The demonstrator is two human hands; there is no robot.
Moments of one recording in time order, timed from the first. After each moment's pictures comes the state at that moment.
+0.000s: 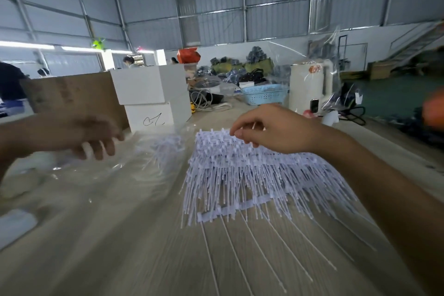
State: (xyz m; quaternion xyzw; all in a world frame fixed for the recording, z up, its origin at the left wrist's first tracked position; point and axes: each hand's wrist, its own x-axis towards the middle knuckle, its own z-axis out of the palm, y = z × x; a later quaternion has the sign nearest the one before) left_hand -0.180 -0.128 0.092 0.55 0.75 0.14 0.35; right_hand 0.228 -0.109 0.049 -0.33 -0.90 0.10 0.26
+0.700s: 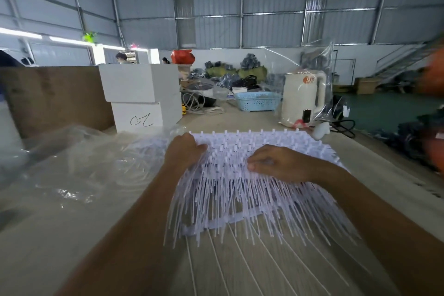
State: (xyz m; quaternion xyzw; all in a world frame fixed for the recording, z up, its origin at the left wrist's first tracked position) left_hand -0.010 0.006 -0.048 0.61 0.74 0.29 0.03; right_hand 0.264 -0.036 -0.027 -0.42 -0.88 0.17 0.13
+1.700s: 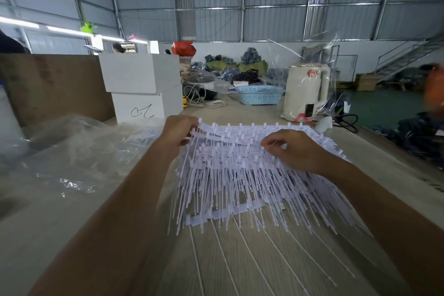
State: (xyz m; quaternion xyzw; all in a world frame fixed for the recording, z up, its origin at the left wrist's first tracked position) left_hand -0.017 -0.013 -0.016 0.44 0.59 0.58 0.35; right_hand 0.274 -0.025 -0.033 -0.44 -0.85 0.06 0.28
